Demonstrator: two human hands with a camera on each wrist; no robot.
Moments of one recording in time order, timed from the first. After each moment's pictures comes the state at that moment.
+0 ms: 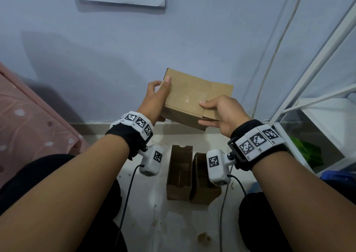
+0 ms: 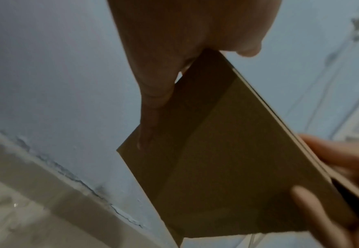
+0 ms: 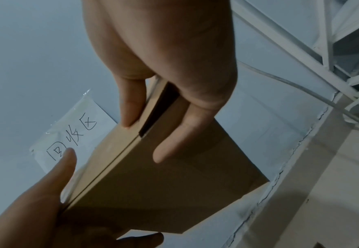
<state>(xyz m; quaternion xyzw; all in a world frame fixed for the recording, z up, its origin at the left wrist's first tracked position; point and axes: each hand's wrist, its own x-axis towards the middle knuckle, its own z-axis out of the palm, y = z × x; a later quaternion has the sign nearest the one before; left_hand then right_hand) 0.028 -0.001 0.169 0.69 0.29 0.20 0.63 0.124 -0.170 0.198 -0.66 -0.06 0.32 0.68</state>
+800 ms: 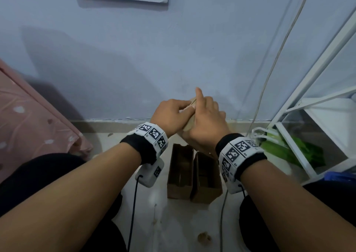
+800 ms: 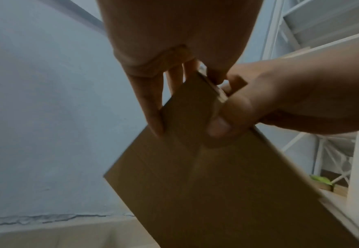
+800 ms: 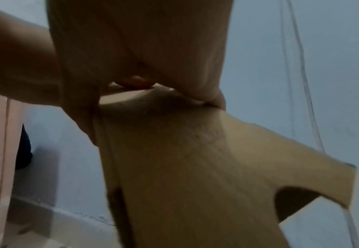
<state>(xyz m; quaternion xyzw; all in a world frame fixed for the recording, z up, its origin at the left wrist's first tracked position) 0.033 -0.027 0.145 0.89 0.19 0.20 0.37 0.103 -0.151 0.153 -0.89 -0.39 0.04 0.21</state>
